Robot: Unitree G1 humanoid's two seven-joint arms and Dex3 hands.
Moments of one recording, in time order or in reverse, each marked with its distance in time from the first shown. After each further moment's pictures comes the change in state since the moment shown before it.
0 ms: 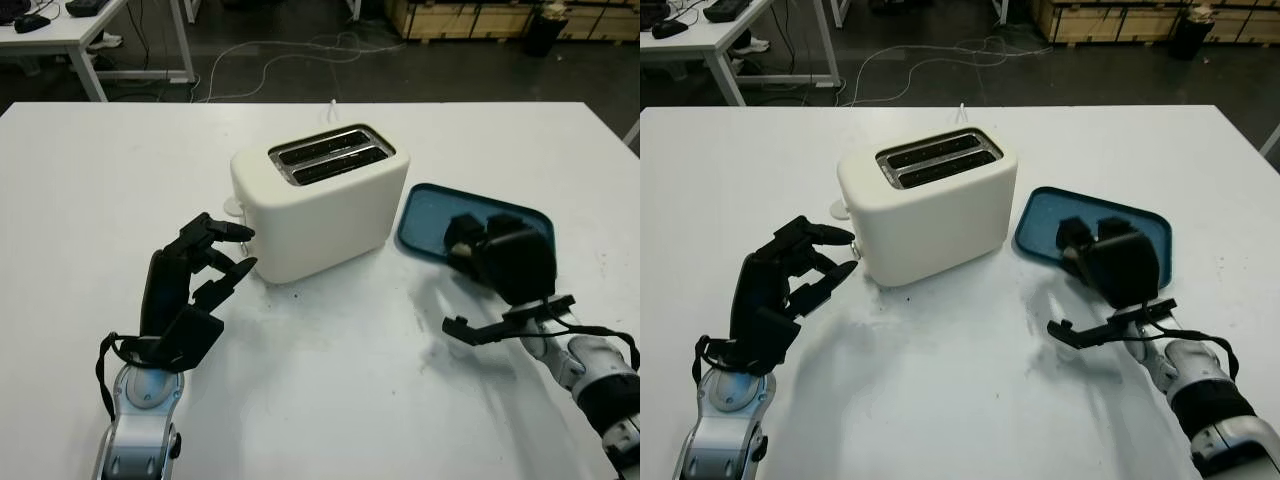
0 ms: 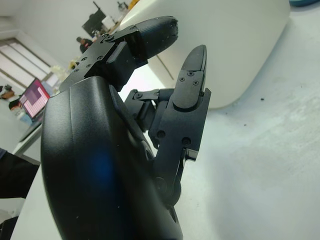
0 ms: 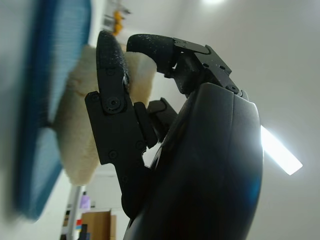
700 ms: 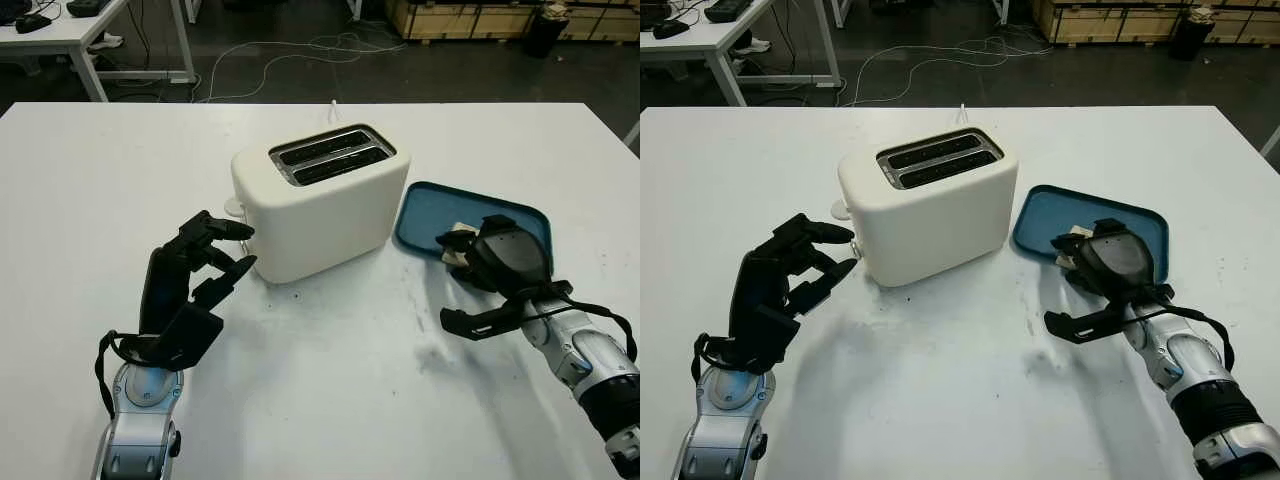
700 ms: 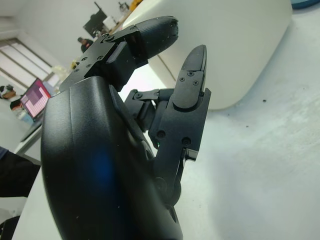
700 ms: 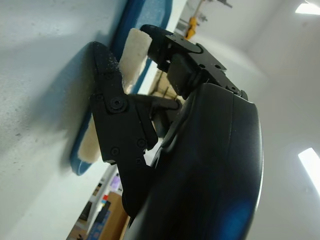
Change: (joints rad) left arm -0.004 -0.001 0.002 -0.014 -0.003 0.015 0.000; right arm 0.105 -0.010 -0.064 -0.254 0.067 0.154 0.622
